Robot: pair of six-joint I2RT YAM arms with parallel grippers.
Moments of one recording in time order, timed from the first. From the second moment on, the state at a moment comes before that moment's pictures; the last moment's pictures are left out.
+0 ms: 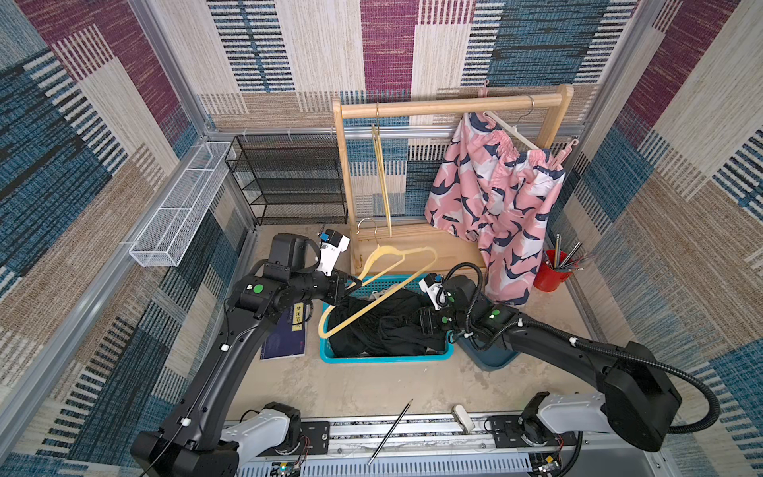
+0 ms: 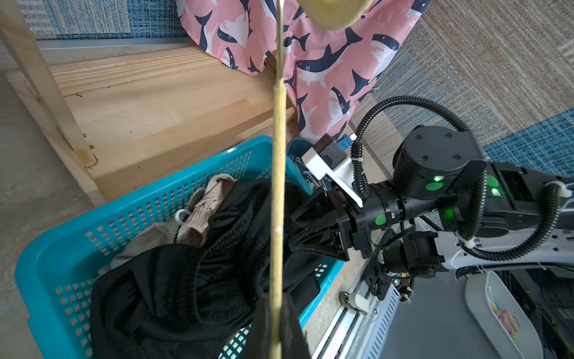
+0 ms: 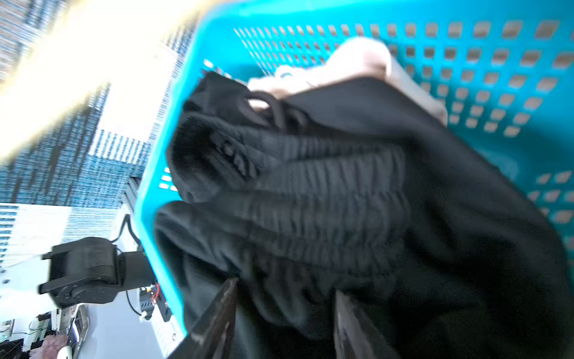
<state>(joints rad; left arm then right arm) -0.31 1.16 1.30 -0.89 0.61 -0.08 0.70 1.31 0.81 -0.18 -0.37 0.53</state>
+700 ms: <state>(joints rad) -0.31 1.23 1.26 -0.85 0.80 -0.03 0.03 1.09 0.86 -0.25 -0.83 0.24</state>
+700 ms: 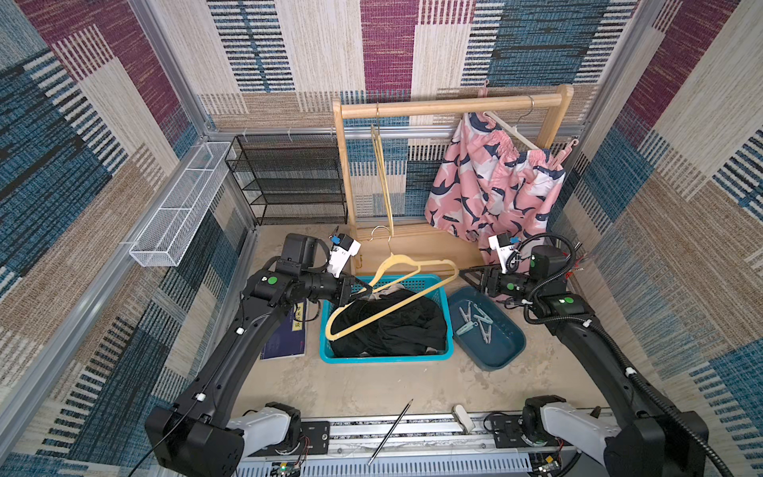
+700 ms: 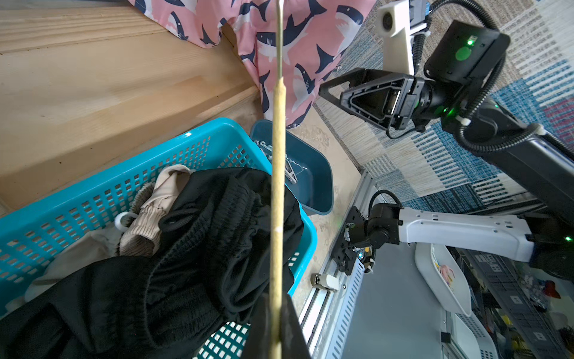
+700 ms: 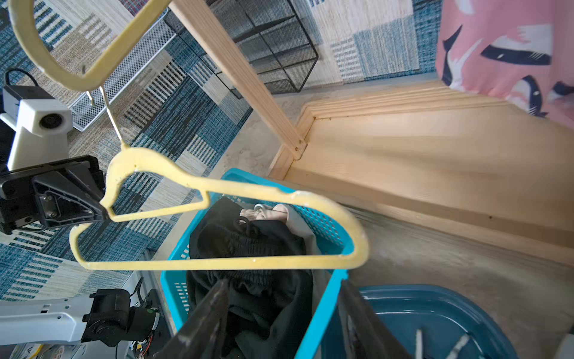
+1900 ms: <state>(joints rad) -0.31 1.19 1.26 -0.89 0.95 0.03 -0.04 1.26 0.82 -0.12 -1.21 -0.04</state>
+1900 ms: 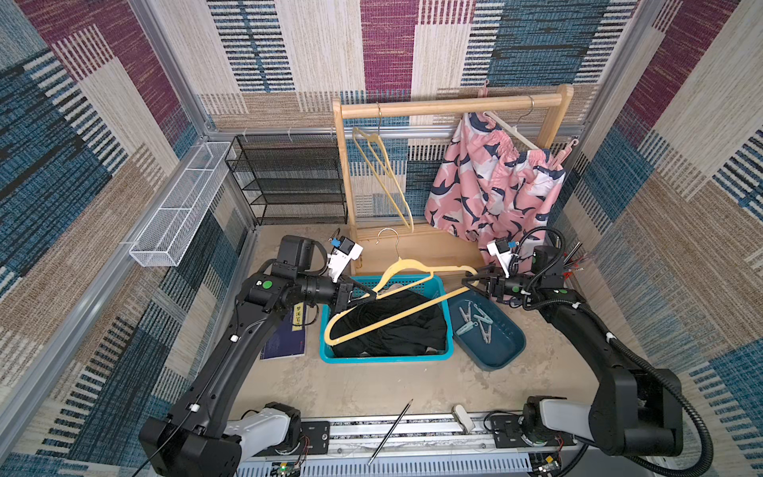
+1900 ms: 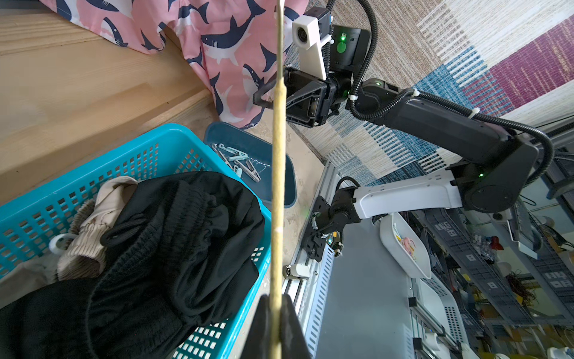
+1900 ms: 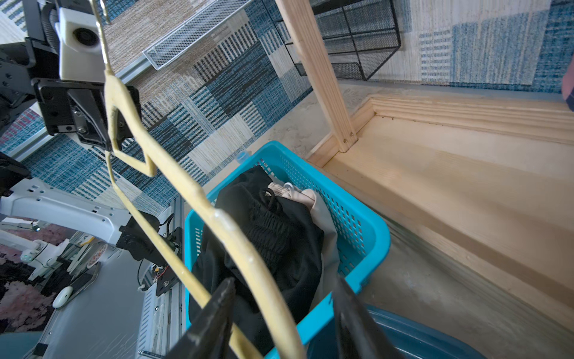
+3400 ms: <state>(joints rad) -0.29 1.16 1.25 -0.80 0.53 -0.08 -0.03 0.98 0.85 -0.29 -0.85 0.25</state>
